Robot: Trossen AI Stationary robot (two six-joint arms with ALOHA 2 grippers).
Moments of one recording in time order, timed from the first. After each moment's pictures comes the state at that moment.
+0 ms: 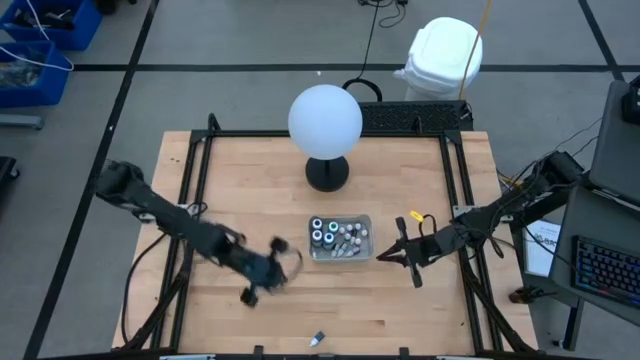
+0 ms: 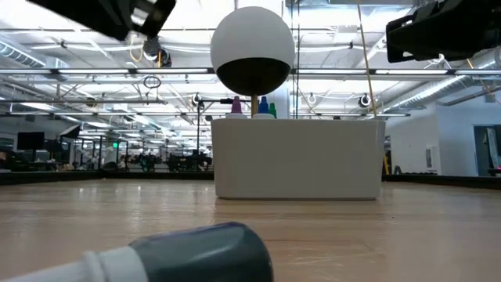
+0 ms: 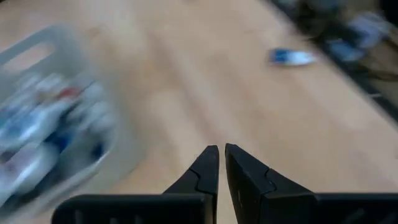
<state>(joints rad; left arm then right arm) -0.50 1.44 0.96 -0.33 -0.09 0.10 0.52 1.04 0.30 0.52 0.29 -0.18</state>
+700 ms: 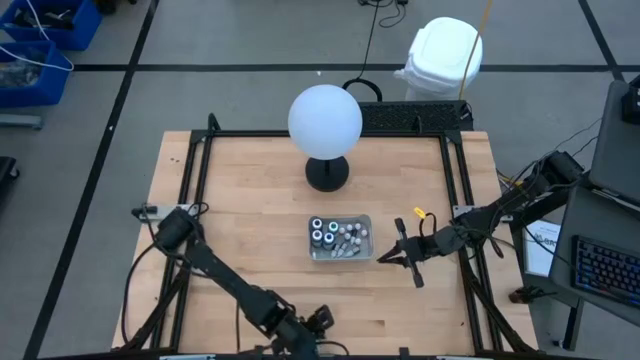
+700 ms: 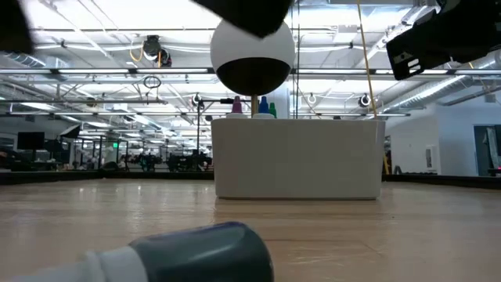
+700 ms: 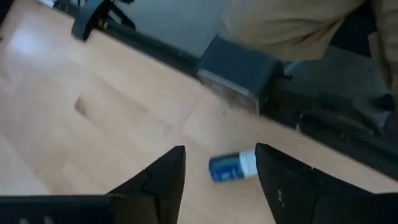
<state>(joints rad) -0.66 2.13 1.56 -0.32 -0.10 0.49 0.52 1.04 0.30 0.49 0.26 0.09</state>
